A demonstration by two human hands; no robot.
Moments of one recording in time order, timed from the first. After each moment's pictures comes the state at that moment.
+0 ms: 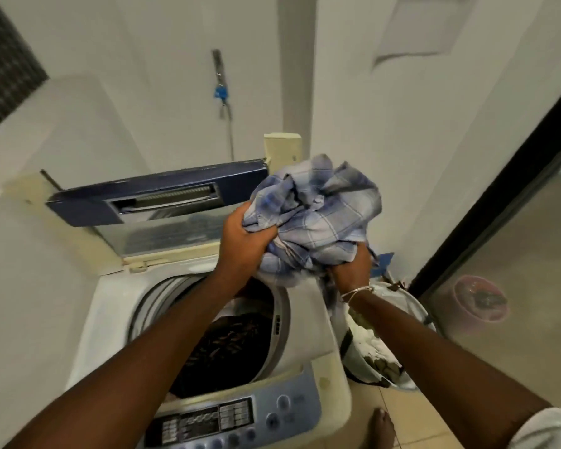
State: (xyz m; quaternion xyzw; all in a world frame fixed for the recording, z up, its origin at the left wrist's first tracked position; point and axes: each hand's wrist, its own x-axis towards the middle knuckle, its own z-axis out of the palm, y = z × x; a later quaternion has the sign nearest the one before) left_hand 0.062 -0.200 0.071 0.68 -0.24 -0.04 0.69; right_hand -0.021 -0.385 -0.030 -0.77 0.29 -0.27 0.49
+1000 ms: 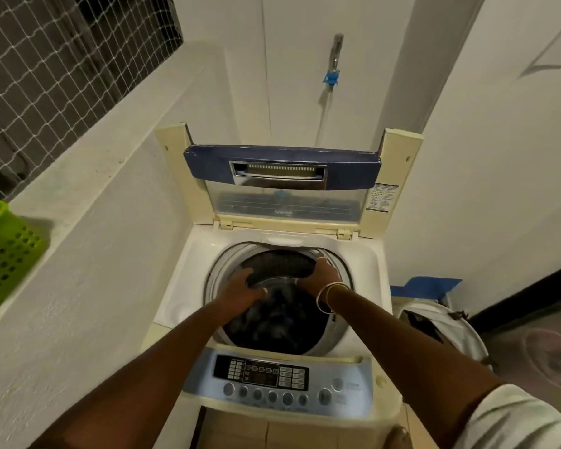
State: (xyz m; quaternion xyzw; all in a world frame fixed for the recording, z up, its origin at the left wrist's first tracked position) left_hand 0.064 0.002 -0.061 0.89 -0.04 -0.25 0.37; right_hand 0.046 -0.222 -0.061 -0.89 0.18 0.12 0.40
